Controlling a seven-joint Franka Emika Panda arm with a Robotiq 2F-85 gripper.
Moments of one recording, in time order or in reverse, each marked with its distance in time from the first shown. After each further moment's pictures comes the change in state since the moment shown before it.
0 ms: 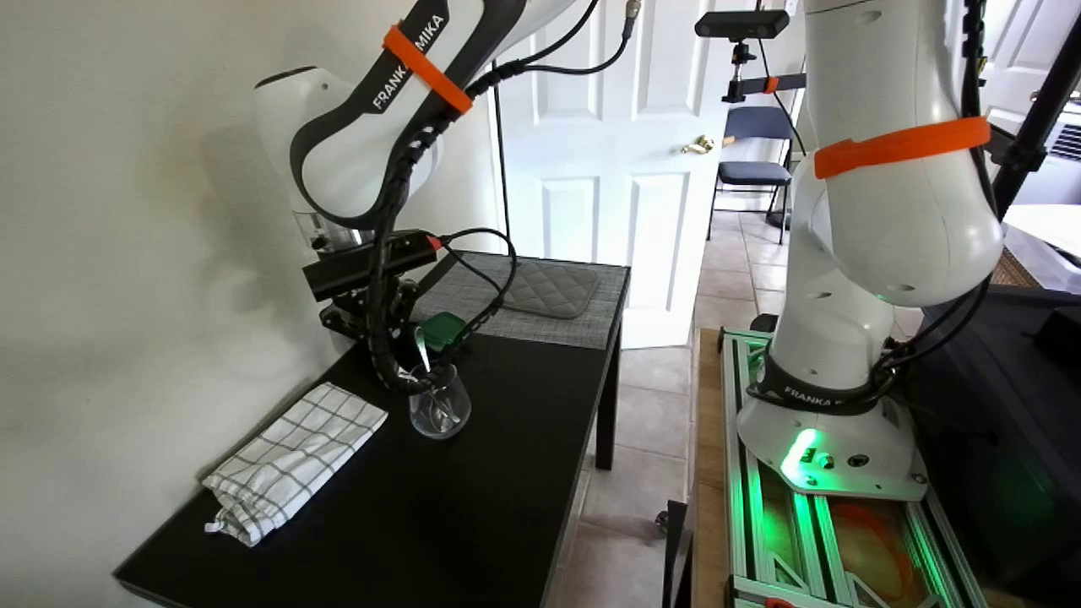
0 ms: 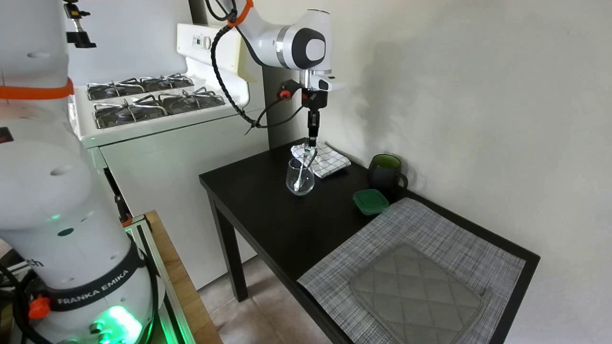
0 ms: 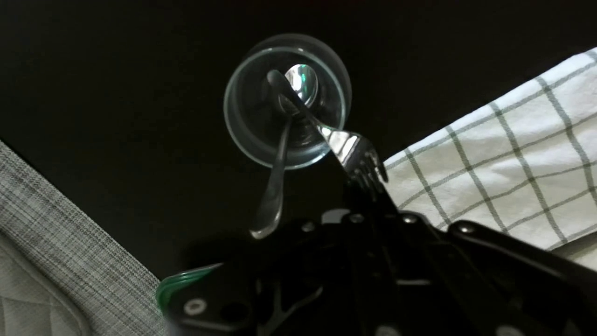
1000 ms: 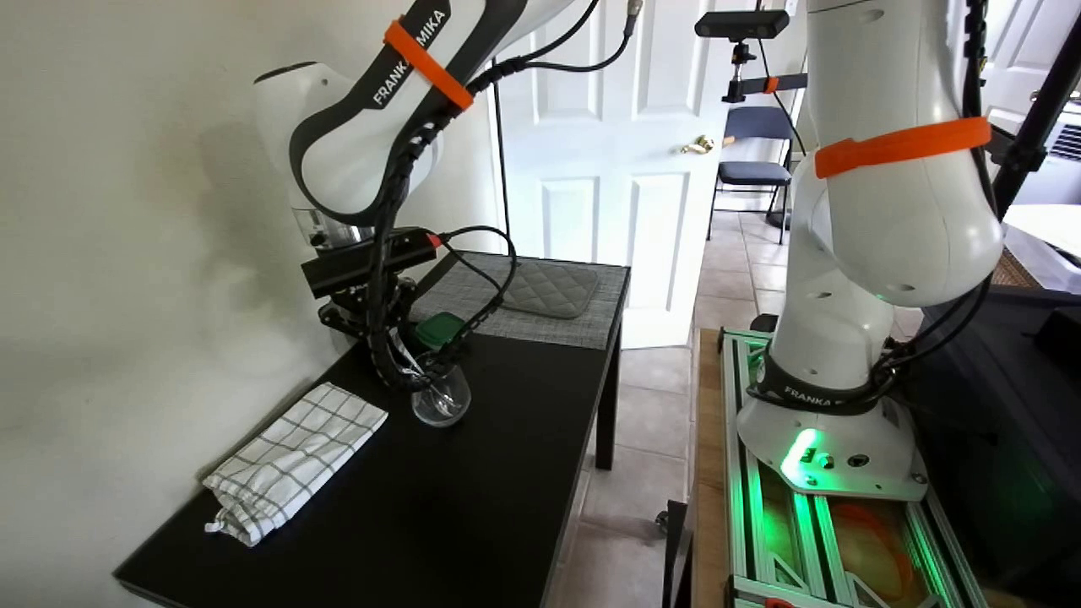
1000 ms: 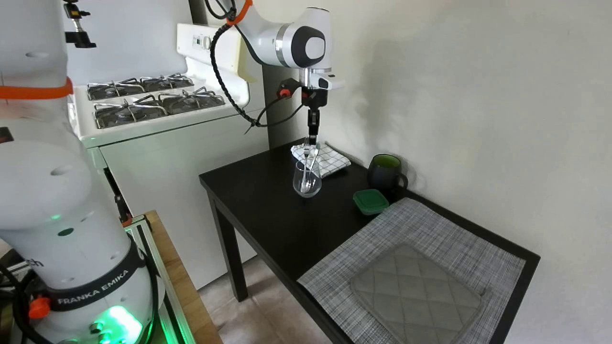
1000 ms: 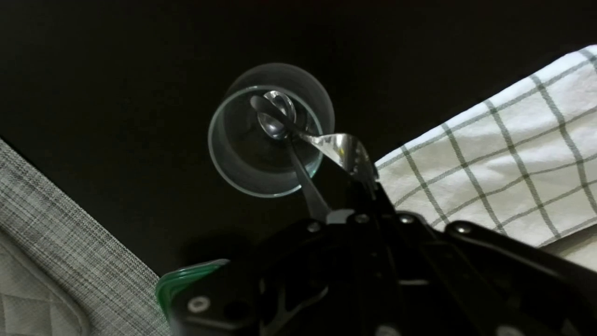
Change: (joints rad) arm 0.001 -0.008 0.000 -0.002 0.000 0.001 0.000
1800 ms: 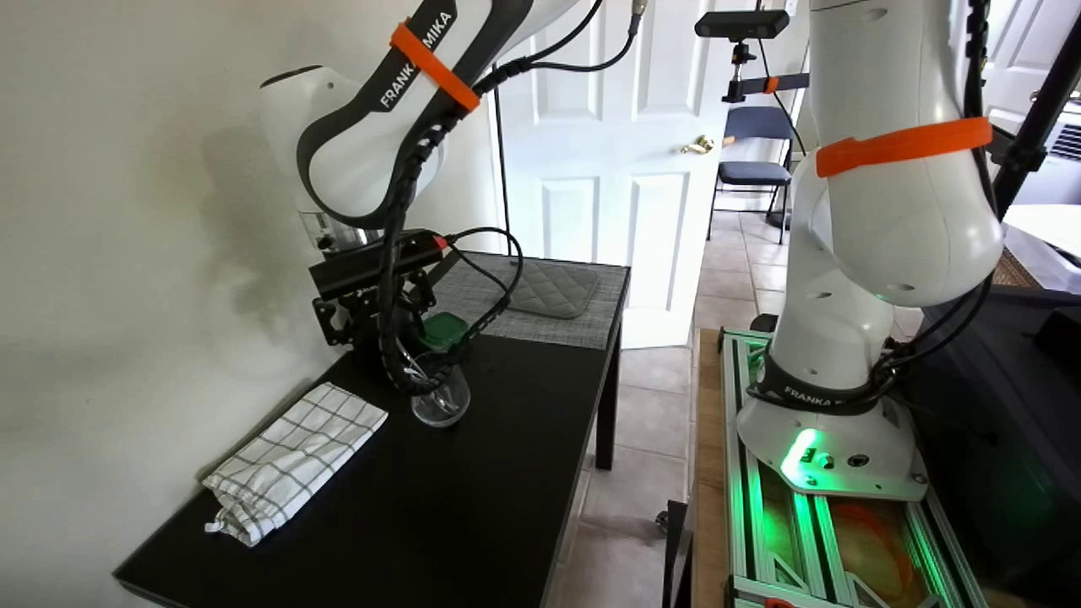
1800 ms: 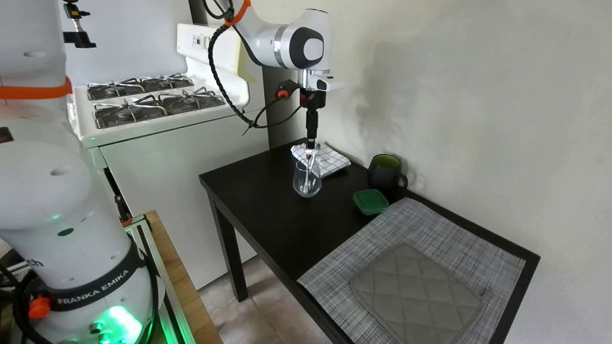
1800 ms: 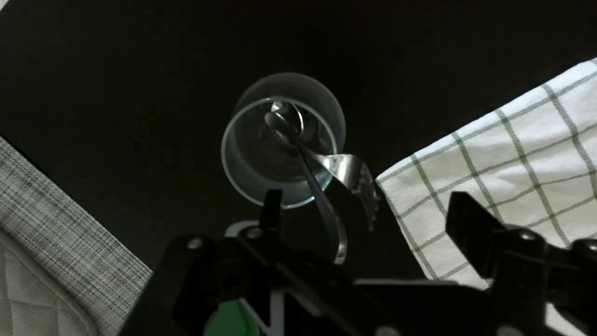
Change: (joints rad) arm 0.000 -0.011 0.000 -0.024 0.000 0.000 -0.001
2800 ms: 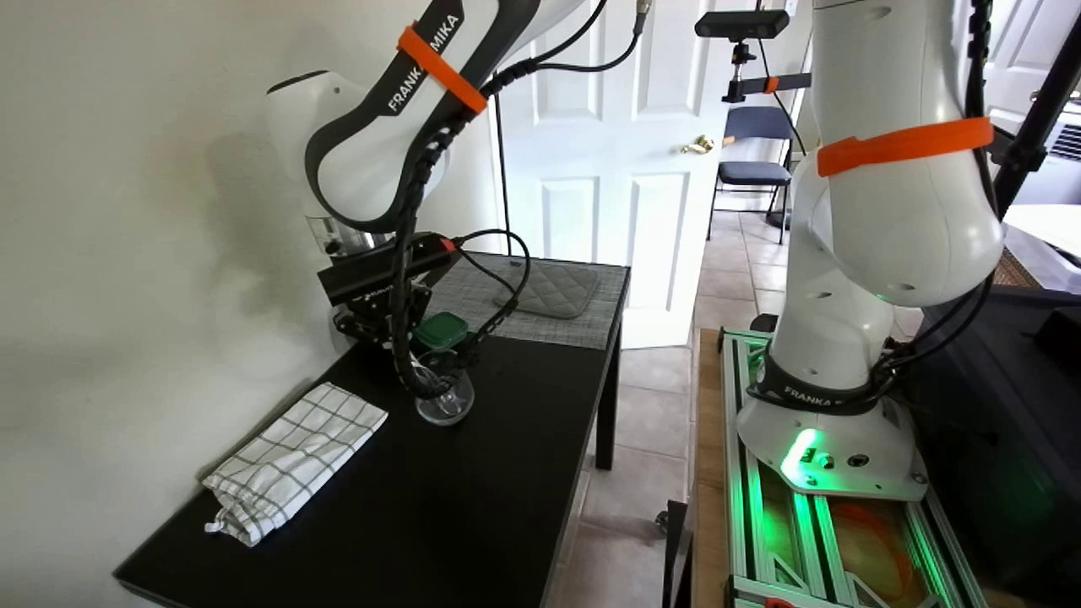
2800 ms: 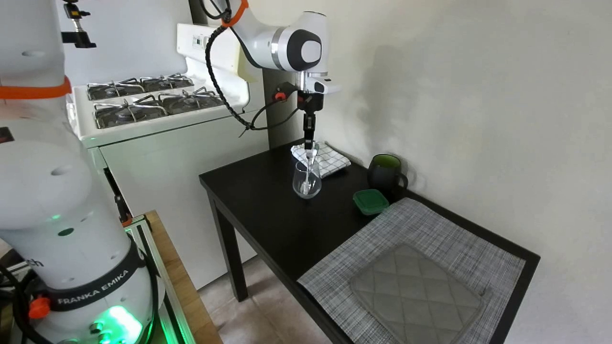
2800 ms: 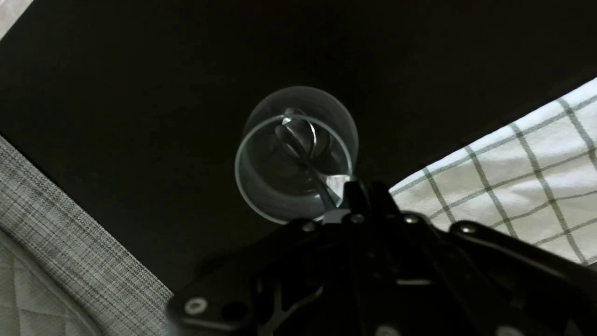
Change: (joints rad) arm 0.002 -0.012 0.000 -0.028 0.000 0.000 0.000
